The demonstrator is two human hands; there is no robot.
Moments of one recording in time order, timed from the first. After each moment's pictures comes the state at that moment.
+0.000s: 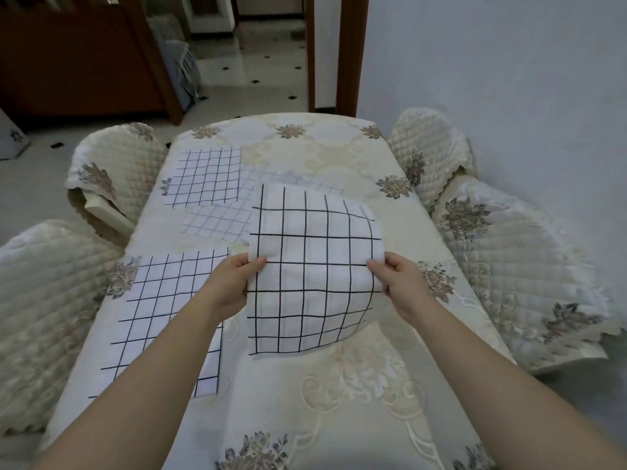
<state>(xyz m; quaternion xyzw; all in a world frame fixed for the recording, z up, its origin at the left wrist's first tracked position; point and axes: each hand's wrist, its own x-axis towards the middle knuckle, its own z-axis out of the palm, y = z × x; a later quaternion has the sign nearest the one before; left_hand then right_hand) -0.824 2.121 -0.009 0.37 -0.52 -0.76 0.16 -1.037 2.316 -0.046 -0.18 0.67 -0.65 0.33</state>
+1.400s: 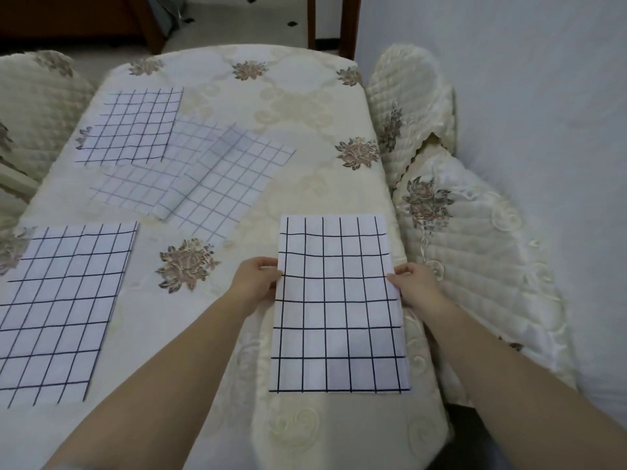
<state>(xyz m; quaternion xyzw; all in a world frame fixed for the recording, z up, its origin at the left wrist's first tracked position) -1.026 2.208 -0.124 0.54 -0.53 -0.64 0.09 -1.242 2.397 -0.141 -0.07 0.83 -0.43 0.34</state>
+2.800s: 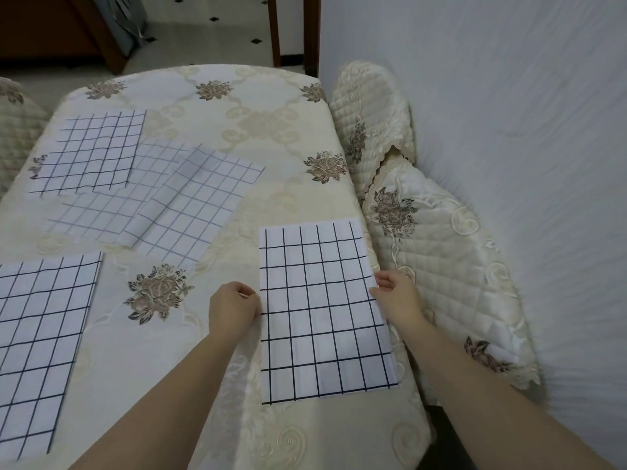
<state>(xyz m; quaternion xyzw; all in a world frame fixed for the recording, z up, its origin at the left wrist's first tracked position) -1.028 2.221 -0.134 0.57 -0.72 -0.40 0.09 -1.238 2.416 -0.150 -0.10 0.84 -0.47 0.26</state>
